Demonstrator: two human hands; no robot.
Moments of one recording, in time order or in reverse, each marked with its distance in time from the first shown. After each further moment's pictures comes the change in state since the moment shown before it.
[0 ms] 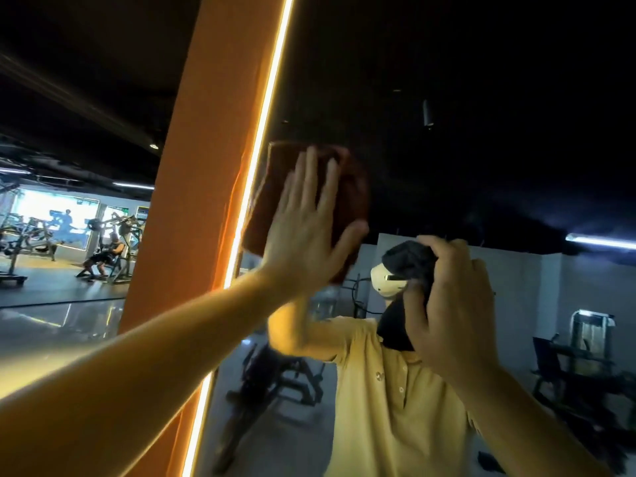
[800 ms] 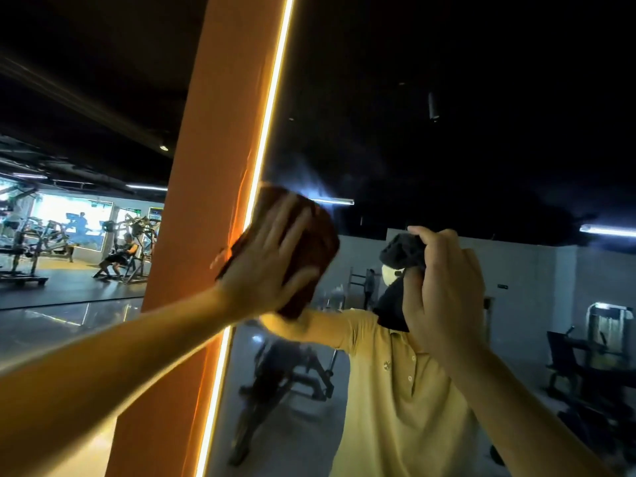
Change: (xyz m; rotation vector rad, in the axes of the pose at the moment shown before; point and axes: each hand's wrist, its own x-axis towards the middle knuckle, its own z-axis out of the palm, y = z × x) left_hand -0.057 -0.048 -0.030 0.064 -0.202 0.139; right_hand -0.004 0.000 0.000 -0.001 -0.079 0.079
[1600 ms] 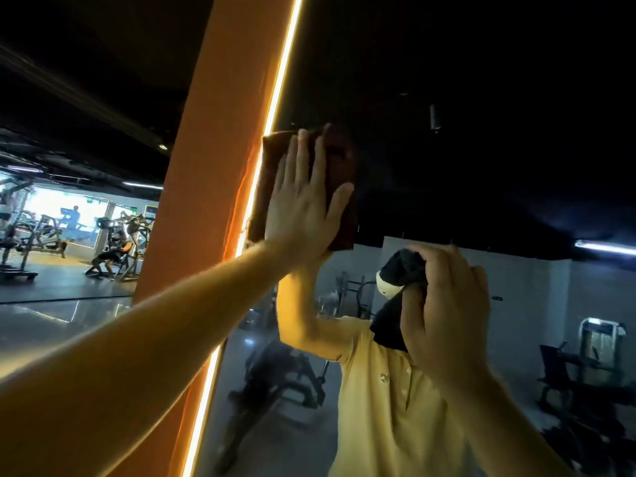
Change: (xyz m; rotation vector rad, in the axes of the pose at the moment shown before) left_hand 0.100 0.024 -0.001 -0.082 0.184 -0.289; right_hand 0.005 -0.004 0.004 -0.025 0.054 -0.021
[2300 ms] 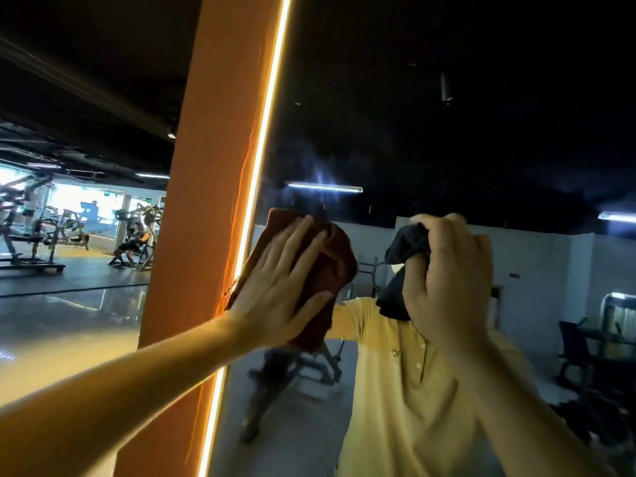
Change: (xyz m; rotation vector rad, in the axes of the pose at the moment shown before) left_hand -0.144 -0.034 -0.005 -0.010 -0.180 0.306; right_hand -0.004 -0.001 0.002 -0.004 0.041 -0.010
